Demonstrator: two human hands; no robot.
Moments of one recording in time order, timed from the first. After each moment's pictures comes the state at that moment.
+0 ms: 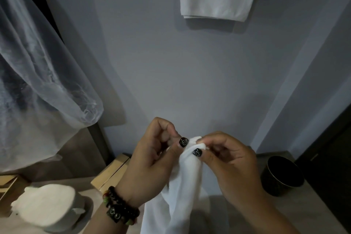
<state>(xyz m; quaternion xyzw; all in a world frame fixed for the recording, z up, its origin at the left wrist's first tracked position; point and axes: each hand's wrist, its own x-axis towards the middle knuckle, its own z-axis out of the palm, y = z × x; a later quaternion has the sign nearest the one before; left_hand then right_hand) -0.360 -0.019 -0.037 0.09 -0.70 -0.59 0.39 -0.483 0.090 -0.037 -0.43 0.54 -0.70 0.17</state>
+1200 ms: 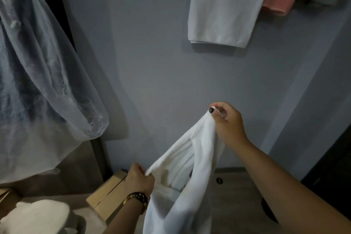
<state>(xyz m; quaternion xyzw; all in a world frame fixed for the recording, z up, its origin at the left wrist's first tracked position) -0.365 -0.110 -0.193 0.60 -0.67 -0.35 0.28 -0.572 -0.007 -0.025 -0.42 0.68 -0.60 0.03</state>
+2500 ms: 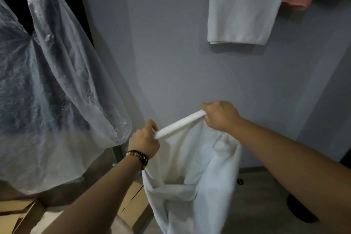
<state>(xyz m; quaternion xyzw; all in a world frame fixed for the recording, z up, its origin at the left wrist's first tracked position) -0.302 -0.236 -0.094 0.42 -0.86 -0.13 0.26 -0.522 -0.111 -0.015 -0.61 0.77 -0.03 -0.20</state>
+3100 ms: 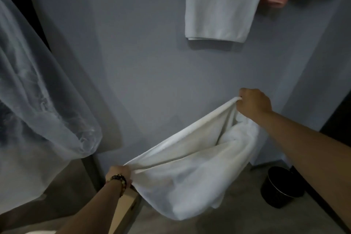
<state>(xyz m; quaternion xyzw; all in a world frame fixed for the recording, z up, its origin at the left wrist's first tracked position) -0.343 -0.289 -0.203 0.64 -0.66 -0.39 0.11 -0.672 -0.072 -0.002 -0.34 0.92 -0.11 -0.17</state>
